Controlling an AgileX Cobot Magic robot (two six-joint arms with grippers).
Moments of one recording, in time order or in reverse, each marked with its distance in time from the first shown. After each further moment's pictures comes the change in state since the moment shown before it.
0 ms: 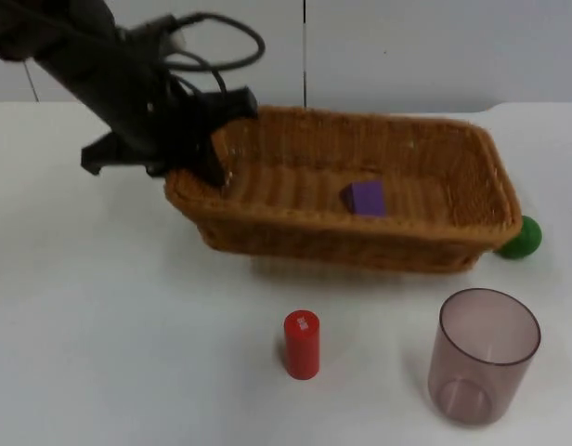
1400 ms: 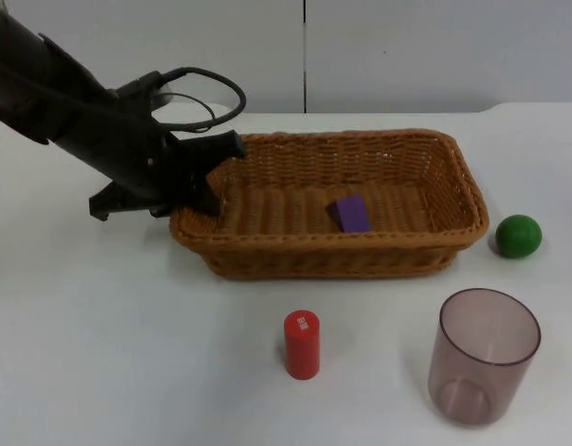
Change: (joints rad) right arm 0.000 0.000 0.000 -0.003 -0.033 0.002; left arm 0.054 0.137 0.034 -0.484 -0.146 0.433
